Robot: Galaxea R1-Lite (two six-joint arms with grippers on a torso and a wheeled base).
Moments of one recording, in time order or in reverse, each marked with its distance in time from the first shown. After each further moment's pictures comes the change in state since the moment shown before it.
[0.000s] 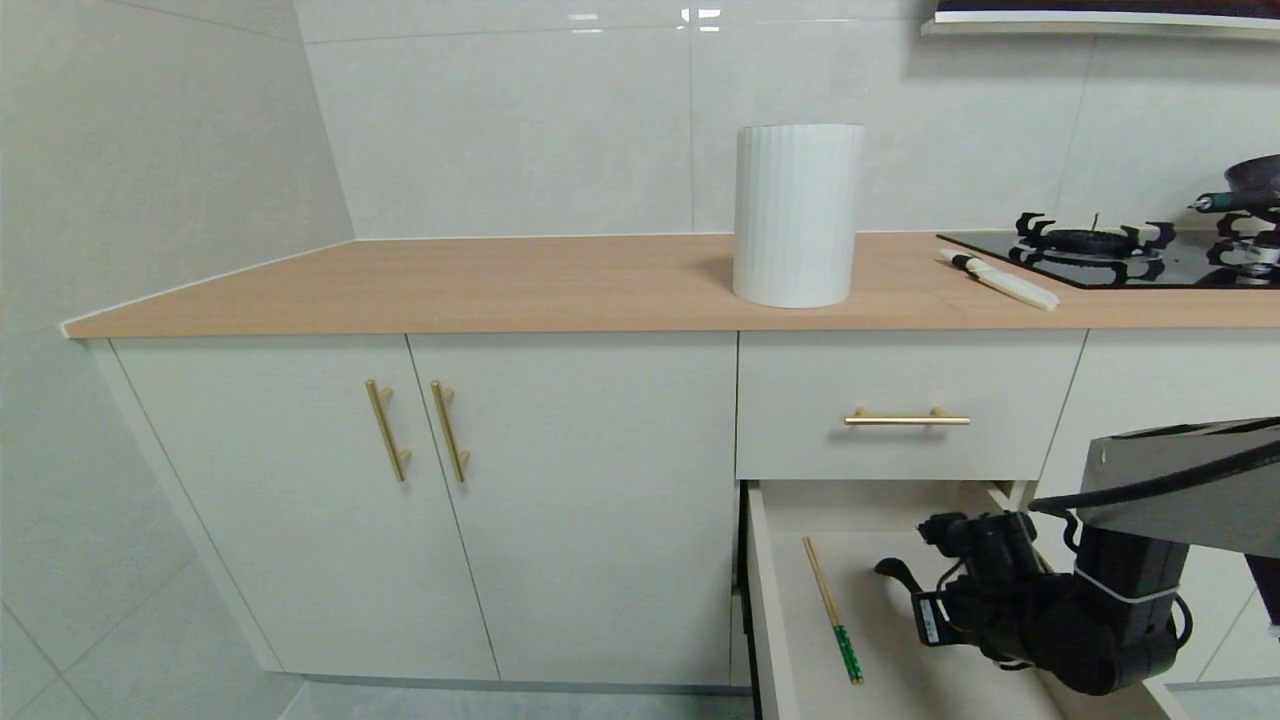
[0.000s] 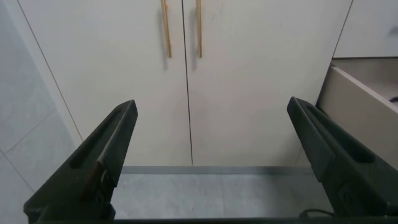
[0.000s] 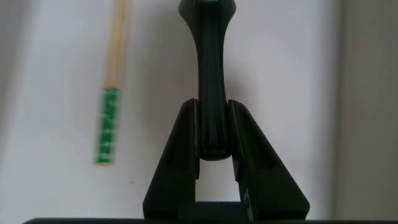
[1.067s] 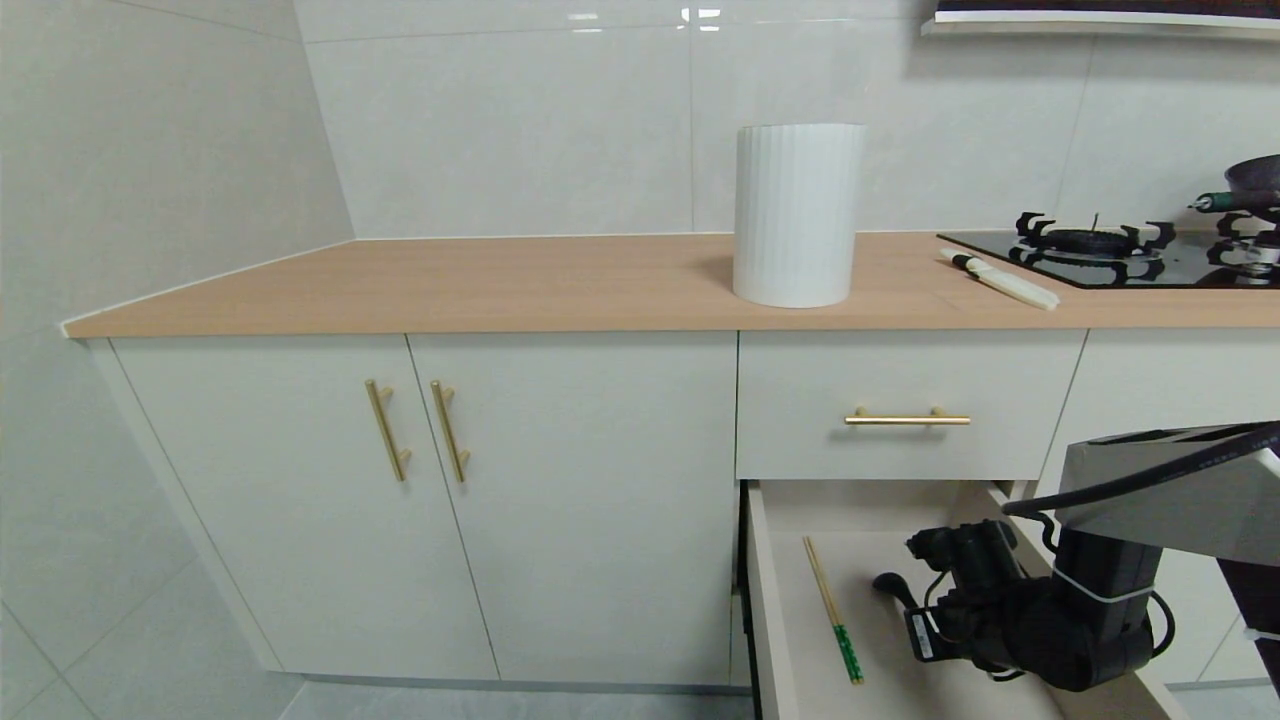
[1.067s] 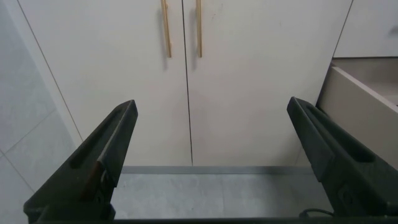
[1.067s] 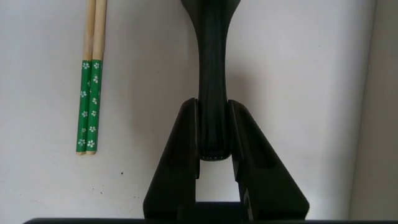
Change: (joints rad) left arm 0.000 0.000 0.000 0.000 0.000 0.000; right arm 0.009 0.041 -0.050 0.095 -0.008 0.003
